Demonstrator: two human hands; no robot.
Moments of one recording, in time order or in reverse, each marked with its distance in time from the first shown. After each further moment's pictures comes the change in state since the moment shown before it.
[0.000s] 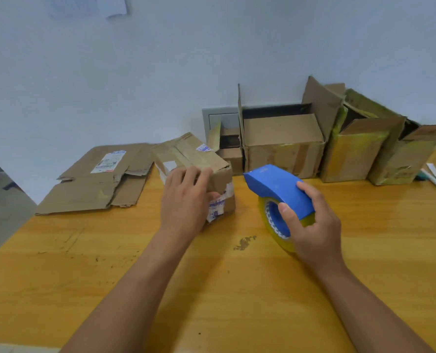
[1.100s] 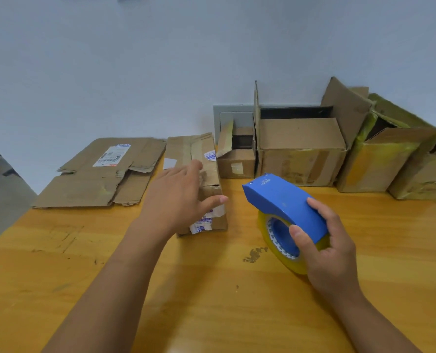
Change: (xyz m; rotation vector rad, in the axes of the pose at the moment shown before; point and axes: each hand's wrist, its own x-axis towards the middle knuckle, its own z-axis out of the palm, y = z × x) left_hand 0.020 -0.046 -0.008 -0.014 -0.282 -0.104; right_hand -0.008 -0.001 0.009 0.155 -0.090 -0.008
